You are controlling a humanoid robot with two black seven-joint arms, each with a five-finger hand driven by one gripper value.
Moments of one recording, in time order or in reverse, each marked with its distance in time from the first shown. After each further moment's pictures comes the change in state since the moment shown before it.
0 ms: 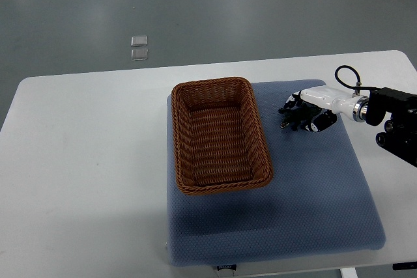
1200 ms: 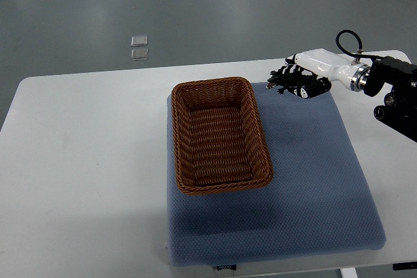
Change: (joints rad) left arm 0.000 0.000 0.000 0.000 0.000 0.000 0.000; right arm 0.127 -0.027 0.020 0.080 0.018 -0.070 0.014
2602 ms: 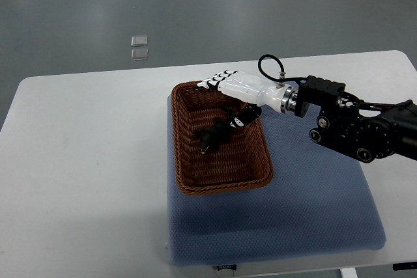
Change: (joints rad) left arm 0.000 0.000 0.000 0.000 0.000 0.000 0.000; right arm 0.032 0.213 -0.125 0.071 -0.009 -0.091 0.017
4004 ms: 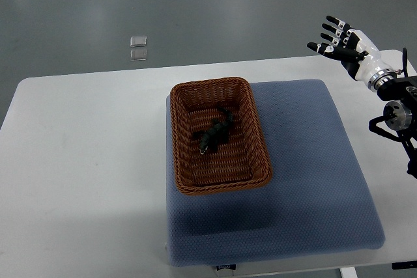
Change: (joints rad) left arm 0.000 0.000 0.000 0.000 0.000 0.000 0.000; right arm -0.380 0.028 1.080 -0.151 0.723 0.366 -0.269
